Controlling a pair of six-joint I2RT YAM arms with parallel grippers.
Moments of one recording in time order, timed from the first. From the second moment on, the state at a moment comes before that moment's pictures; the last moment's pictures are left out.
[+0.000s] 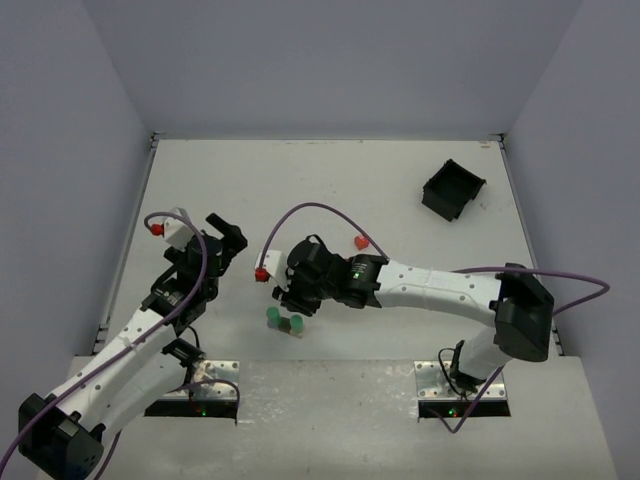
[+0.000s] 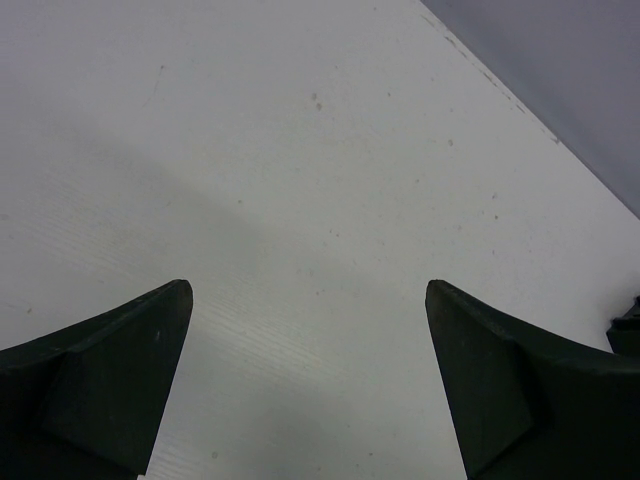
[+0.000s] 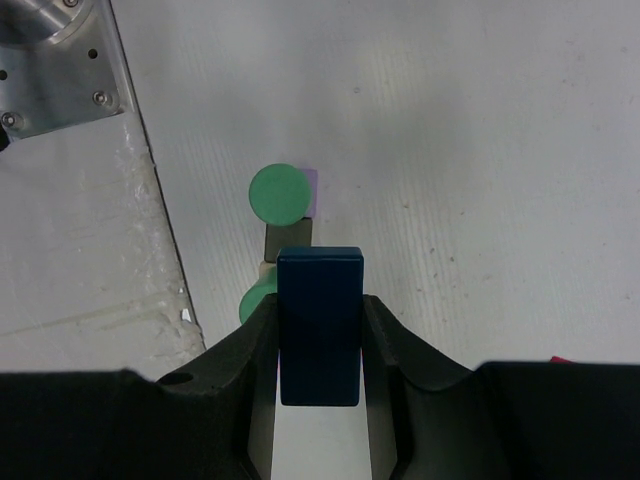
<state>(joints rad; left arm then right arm) -0.45 0.71 0.51 -0.27 -0.65 -0.86 1.16 1.56 1.11 -0.34 -0.10 -0.15</state>
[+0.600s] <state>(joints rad) -0.45 0.68 0.51 -0.30 -0.67 -0.88 1.20 1.66 1.16 -0.36 -0.11 -0.11</state>
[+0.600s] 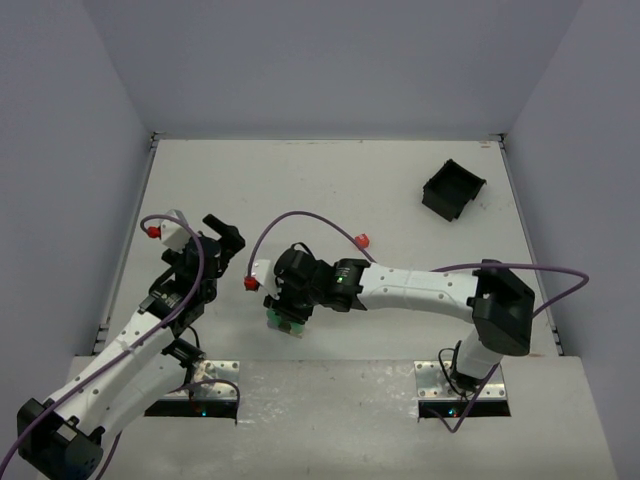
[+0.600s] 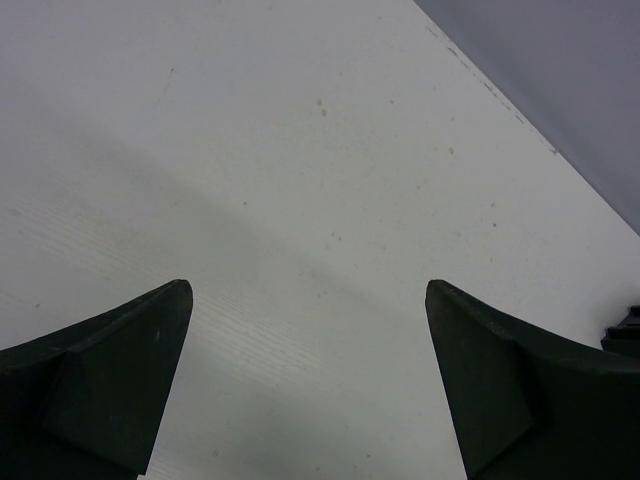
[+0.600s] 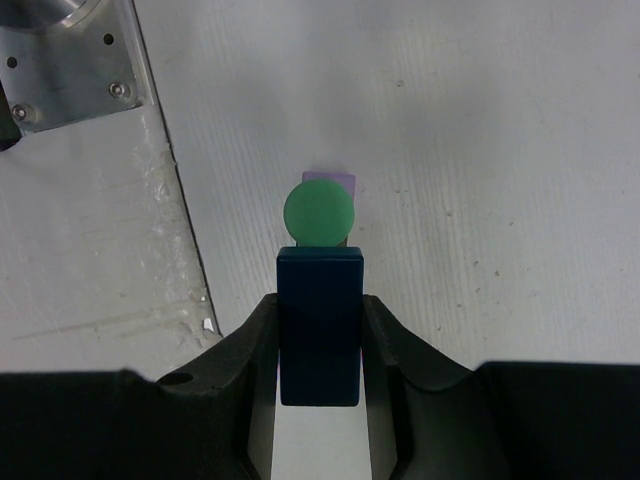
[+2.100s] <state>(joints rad) -0.45 0.67 0.51 -0.30 -0.68 -0.89 1.21 1.76 1.25 -0.40 -0.06 -0.02</state>
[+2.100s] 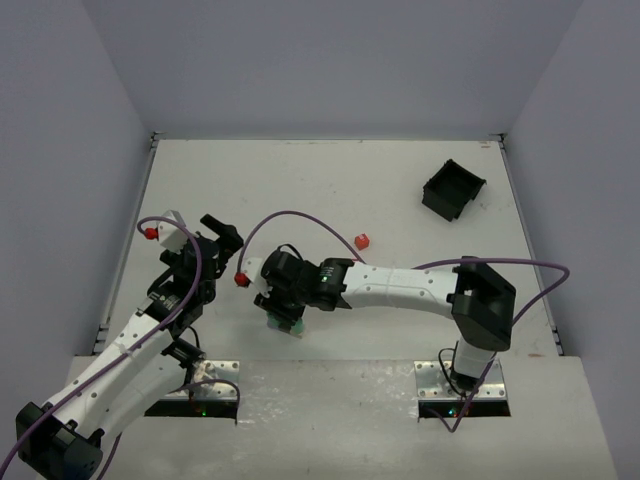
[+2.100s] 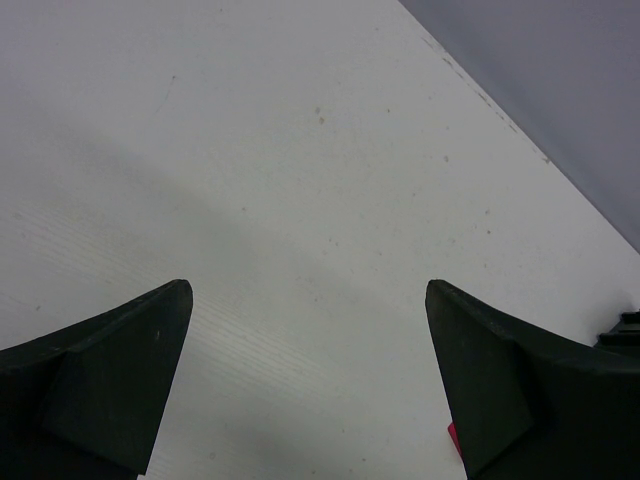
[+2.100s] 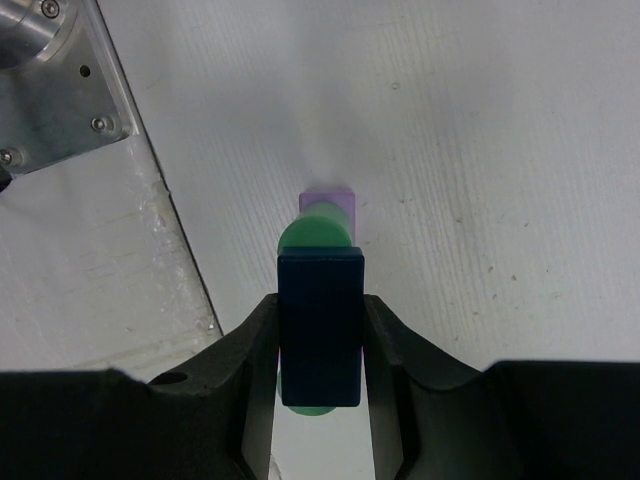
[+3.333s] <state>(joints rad) -0.45 0.67 0.51 -0.30 -0.68 -0.89 1.23 1.76 1.25 -0.43 0.02 0.03</state>
